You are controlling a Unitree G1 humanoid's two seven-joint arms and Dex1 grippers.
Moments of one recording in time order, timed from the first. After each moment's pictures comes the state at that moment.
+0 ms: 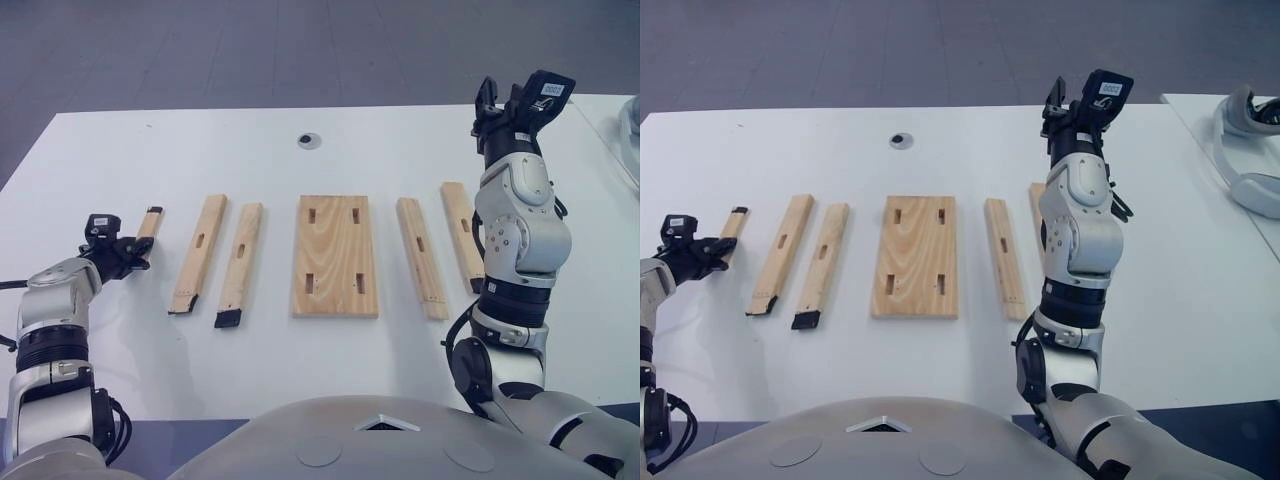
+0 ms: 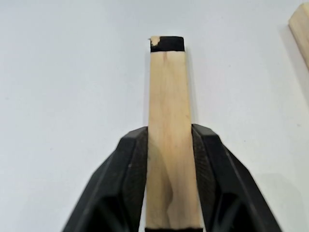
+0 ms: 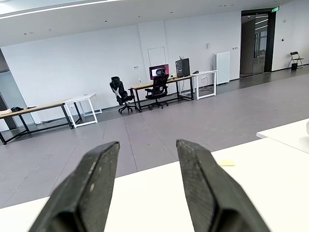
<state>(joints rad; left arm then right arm) -0.18 0.68 0.31 0.53 -0.25 0.45 -0.53 -0.47 -0.06 -0.22 -0.23 0.19 0.57 -0.17</state>
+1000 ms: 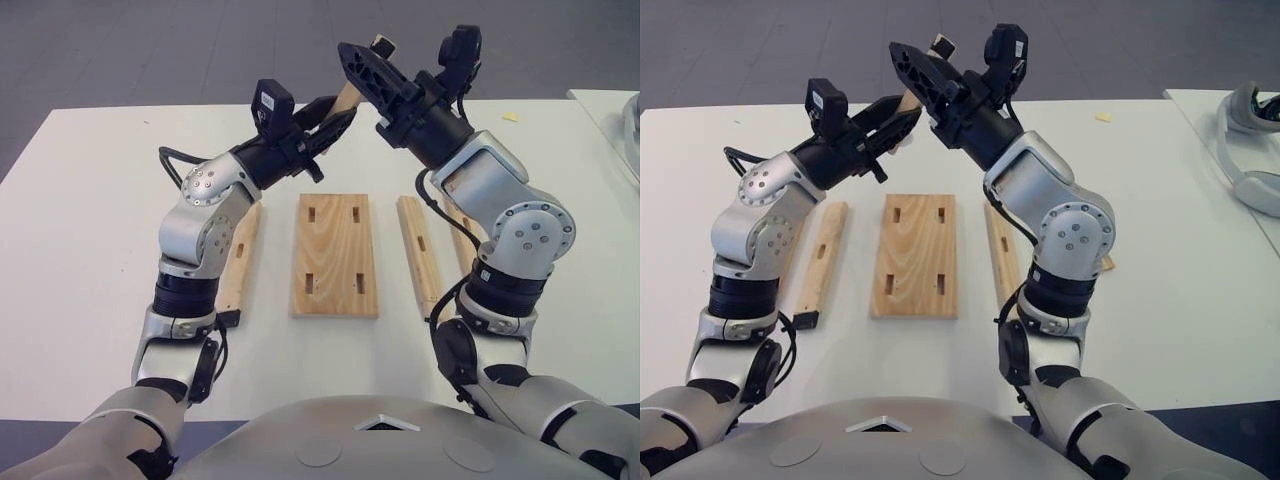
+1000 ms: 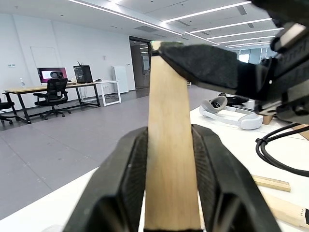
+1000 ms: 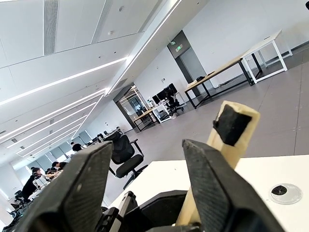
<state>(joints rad) -0.47 0.26 -0.05 -0.16 -0.47 0.41 -0.60 -0.58 0.02 -0.21 -0.37 1.04 0.96 -0.03</state>
